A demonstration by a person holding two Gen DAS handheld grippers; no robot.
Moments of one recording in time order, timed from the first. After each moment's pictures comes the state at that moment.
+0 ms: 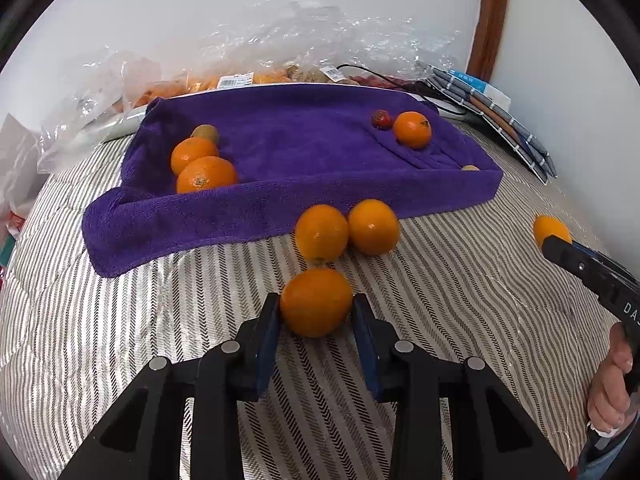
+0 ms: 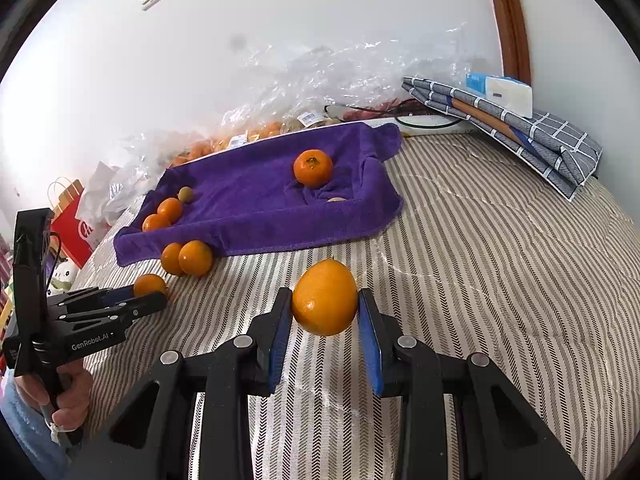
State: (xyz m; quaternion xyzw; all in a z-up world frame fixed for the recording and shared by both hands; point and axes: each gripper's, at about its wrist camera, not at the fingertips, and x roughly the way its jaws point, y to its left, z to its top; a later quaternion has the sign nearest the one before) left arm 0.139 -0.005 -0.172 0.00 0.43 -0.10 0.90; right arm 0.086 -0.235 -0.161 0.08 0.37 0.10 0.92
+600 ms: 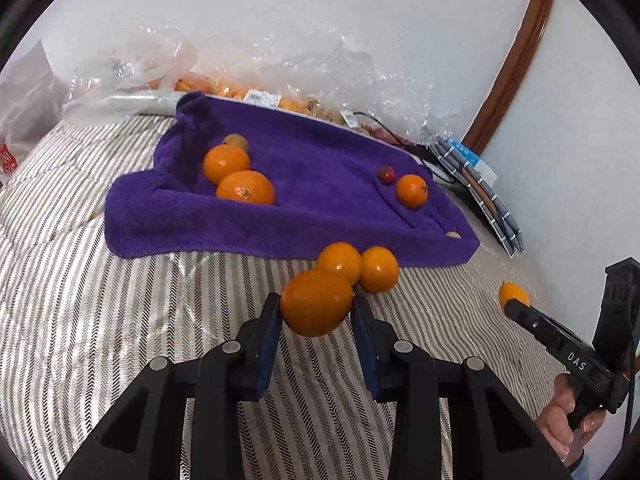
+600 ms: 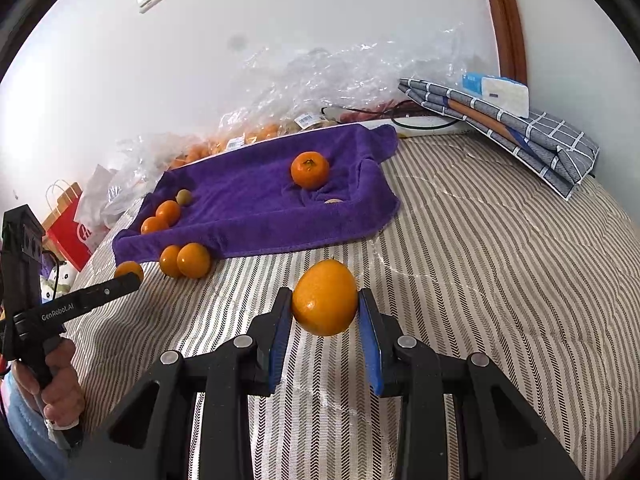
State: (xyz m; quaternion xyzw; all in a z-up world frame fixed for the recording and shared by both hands) left arm 0.127 0.038 -0.166 -0.14 0.37 -0.13 0.91; right arm 0.085 -0.237 -0.161 0.08 0.37 0.10 0.92
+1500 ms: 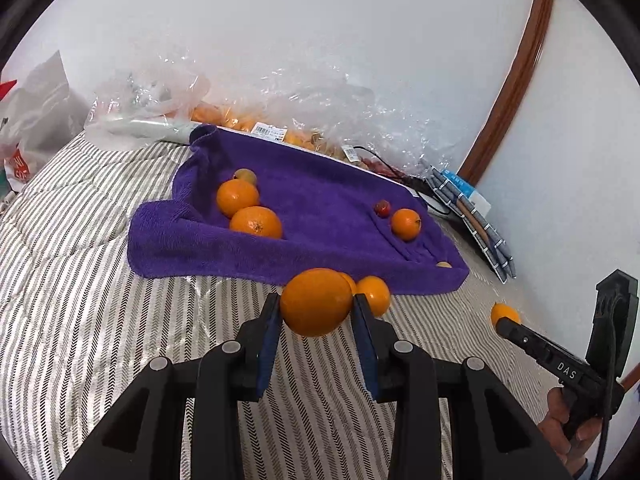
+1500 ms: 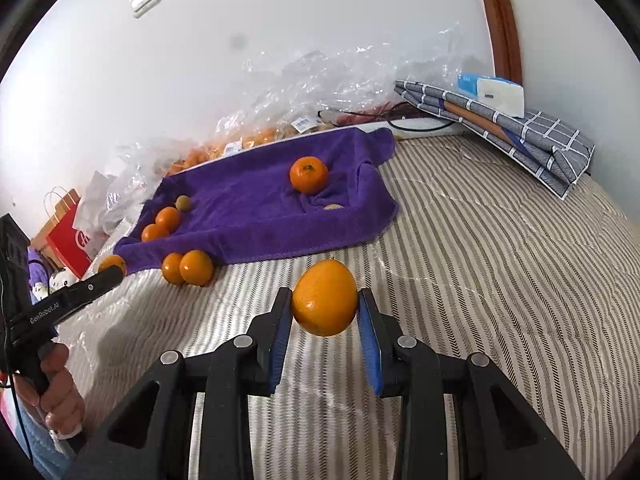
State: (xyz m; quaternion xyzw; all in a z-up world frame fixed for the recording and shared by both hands) left arm 0.116 0.049 -0.151 -0.16 0.33 -0.13 0.92; right arm 0.085 -0.232 -0.150 0.09 0.37 0.09 0.92
